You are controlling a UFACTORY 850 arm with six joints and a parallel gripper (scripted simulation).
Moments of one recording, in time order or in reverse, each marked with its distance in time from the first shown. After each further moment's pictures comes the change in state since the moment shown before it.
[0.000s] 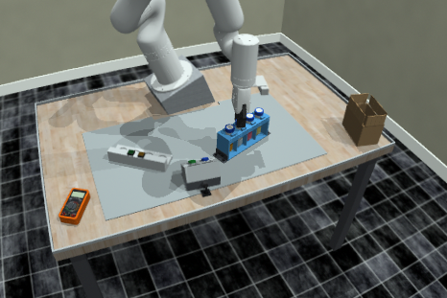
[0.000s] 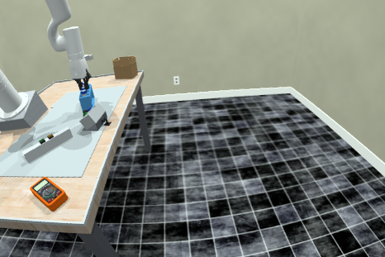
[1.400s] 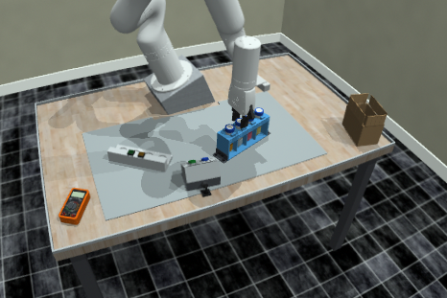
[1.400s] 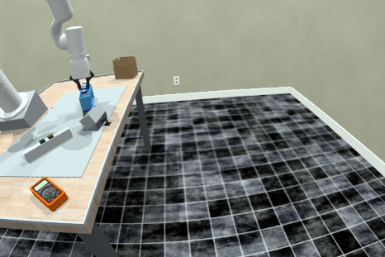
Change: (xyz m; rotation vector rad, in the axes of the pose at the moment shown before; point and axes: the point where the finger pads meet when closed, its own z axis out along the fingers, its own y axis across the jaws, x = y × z) arm 0.000 0.000 0.000 0.064 0.009 -0.476
